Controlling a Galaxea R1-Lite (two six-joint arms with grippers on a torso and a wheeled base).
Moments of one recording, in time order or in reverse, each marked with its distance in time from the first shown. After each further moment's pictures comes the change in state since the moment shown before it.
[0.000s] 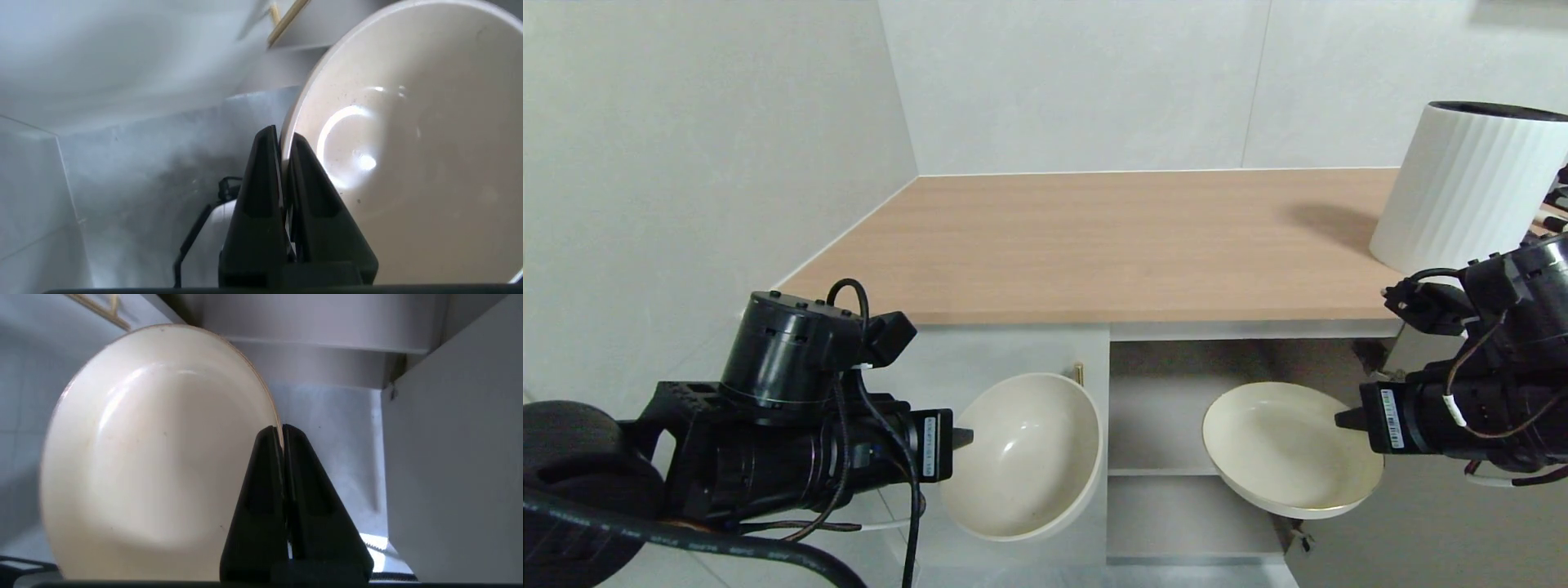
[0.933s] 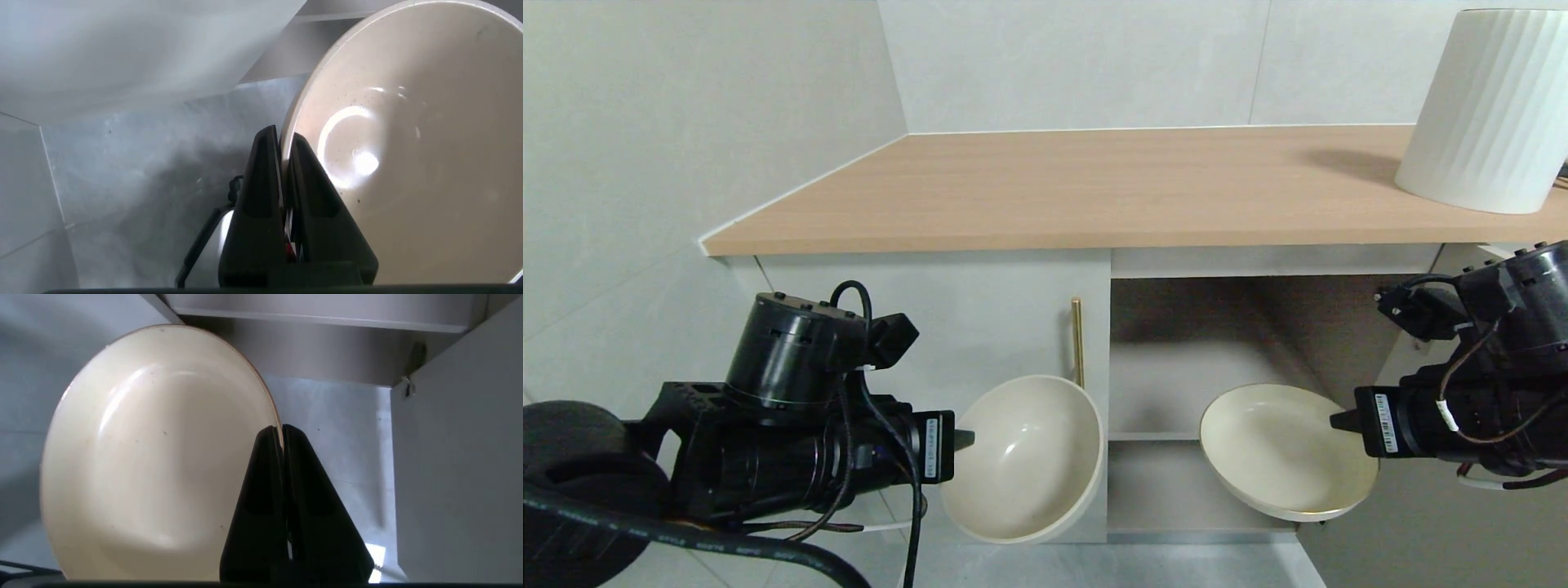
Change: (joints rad) left arm 0.000 0.008 0.000 -0.002 0.000 0.000; right arm 0.000 0.011 0.031 -0.059 0.000 -0.023
